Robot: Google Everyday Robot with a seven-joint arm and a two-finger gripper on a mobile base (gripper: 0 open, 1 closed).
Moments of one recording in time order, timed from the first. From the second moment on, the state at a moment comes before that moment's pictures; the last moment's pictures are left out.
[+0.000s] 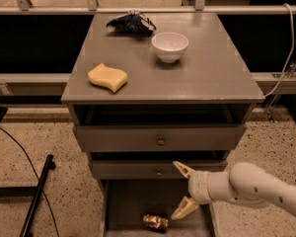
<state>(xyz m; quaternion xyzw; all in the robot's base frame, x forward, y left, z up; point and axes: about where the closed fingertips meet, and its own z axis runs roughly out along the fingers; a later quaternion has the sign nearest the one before) 0.458 -0.093 0.531 -0.64 0.64 0.18 0.39</state>
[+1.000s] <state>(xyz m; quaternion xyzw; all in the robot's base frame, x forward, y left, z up) 0.471 -0.133 0.376 -0.68 0.61 0.18 0.36</state>
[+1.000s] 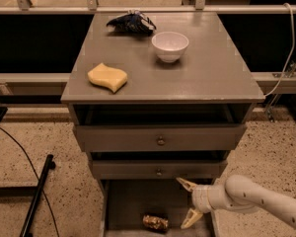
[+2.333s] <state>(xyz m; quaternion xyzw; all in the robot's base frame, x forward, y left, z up) 0.499 -0.100 0.242 -0.65 0.65 0.23 0.33</state>
